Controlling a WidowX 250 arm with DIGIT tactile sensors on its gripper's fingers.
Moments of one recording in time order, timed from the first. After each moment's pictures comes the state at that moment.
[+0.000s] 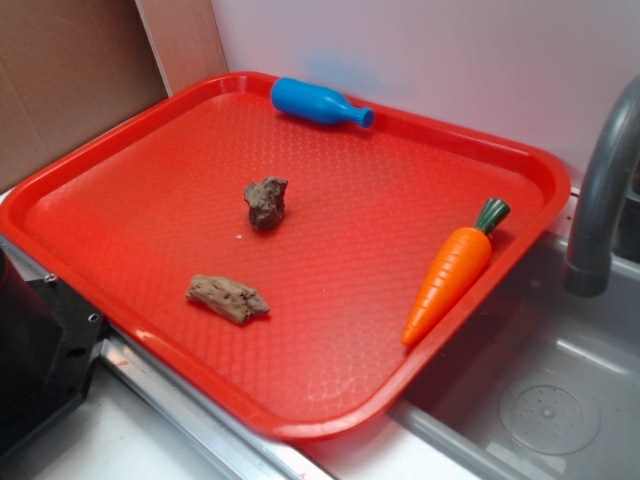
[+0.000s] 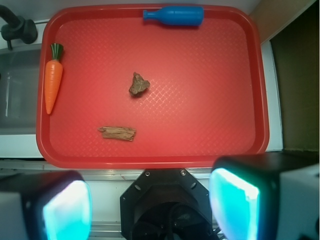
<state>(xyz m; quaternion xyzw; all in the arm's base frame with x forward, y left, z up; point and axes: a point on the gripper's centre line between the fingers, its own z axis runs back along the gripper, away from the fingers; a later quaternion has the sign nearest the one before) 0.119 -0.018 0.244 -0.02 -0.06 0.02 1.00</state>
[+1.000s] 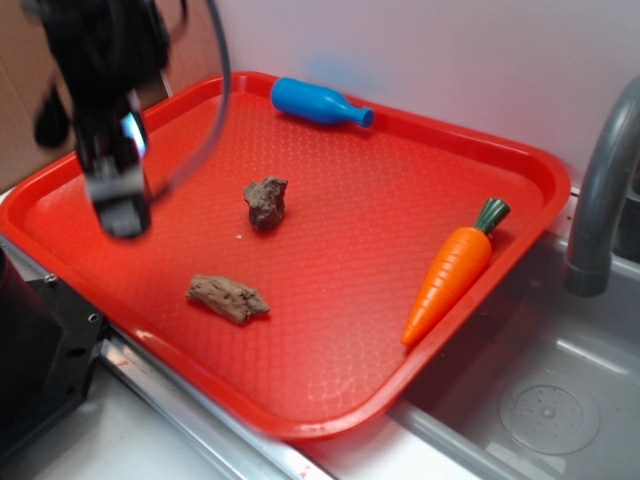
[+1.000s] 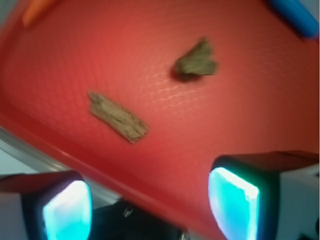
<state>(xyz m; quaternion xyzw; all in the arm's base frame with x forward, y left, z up) 0.127 -0.062 0.086 0.04 -0.02 -0.36 0.93</state>
